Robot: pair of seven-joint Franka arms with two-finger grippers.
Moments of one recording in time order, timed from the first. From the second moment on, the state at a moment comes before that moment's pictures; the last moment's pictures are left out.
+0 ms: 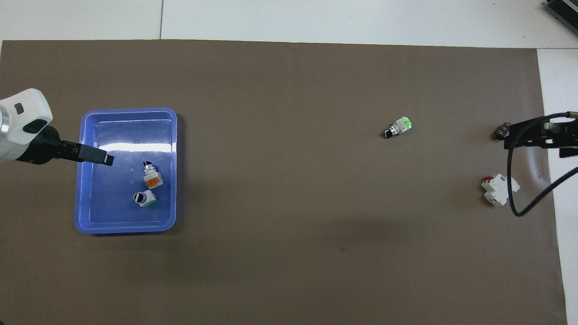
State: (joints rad) left arm -0.09 0.04 0.13 -1.89 -0.24 1.85 0.36; right arm -0.04 -0.02 0.04 -1.54 -0.01 1.53 0.17
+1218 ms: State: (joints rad) left arm 0.01 -0.07 -0.02 -1.47 -0.03 1.39 0.26; right arm 0.02 -0.03 -0.01 -1.55 -0.01 1.53 0.17
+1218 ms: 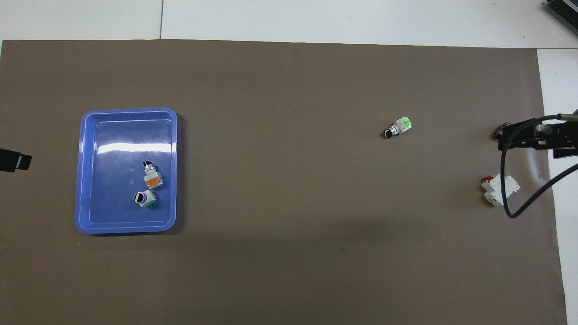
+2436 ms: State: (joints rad) left arm -0.05 -0.07 0.02 -1.51 -0.02 1.33 0.15; right arm 0.02 -0.03 -0.01 -1.55 -0.01 1.53 0.17
